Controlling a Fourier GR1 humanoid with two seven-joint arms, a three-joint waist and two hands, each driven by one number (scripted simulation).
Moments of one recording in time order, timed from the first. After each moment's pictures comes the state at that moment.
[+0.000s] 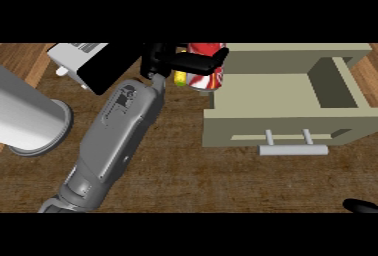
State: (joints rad) left arm -0.98 0.00 -0.09 -0.96 0.19 0.30 0.09; right arm 0.08 -0.10 -0.33 -2.25 -0.08 0.09 0.30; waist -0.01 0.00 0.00
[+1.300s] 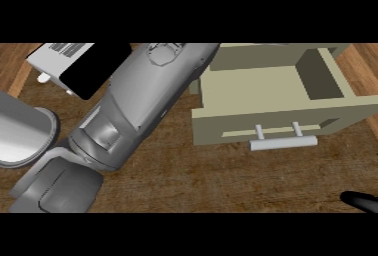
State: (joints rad) left arm -1.56 0.00 -0.22 -0.44 0.37 0.48 0.16; right arm -0.01 -0.13 -0.30 -2.25 -0.08 0.07 0.37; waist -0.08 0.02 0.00
